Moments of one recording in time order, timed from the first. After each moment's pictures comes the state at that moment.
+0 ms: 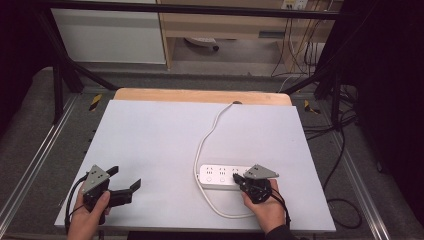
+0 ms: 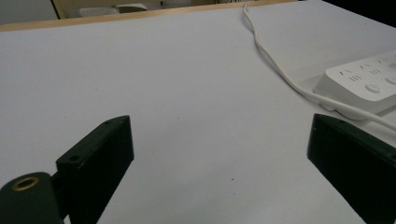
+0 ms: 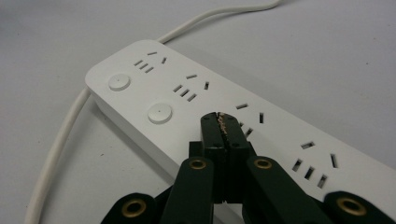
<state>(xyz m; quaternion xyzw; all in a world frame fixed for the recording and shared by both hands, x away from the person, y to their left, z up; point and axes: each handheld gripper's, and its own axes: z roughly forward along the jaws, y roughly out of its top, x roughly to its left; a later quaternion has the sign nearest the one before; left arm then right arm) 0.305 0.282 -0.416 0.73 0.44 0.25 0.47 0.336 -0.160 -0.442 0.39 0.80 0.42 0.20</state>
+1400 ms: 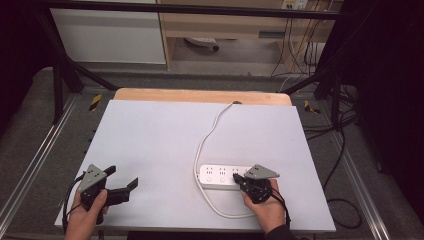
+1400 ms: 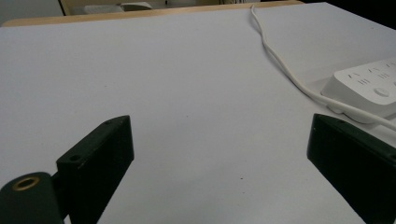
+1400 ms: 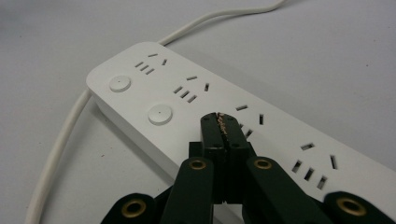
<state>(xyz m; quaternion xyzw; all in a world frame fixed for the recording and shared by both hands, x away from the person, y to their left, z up) 0.307 0.288 -0.417 0.72 0.45 0.24 0.47 0.336 -0.161 -0.442 0.39 0.79 0.42 0.20</state>
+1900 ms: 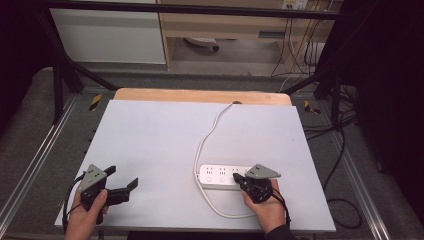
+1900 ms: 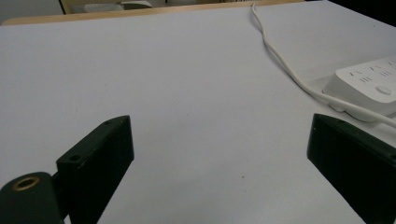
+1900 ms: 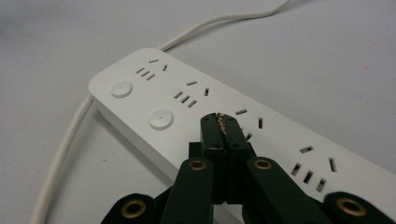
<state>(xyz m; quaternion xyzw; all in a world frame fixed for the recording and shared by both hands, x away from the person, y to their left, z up) 0.307 0.289 -0.417 0.72 0.45 0.25 0.47 0.336 -0.162 -0.440 0.40 0.79 0.43 0.19</state>
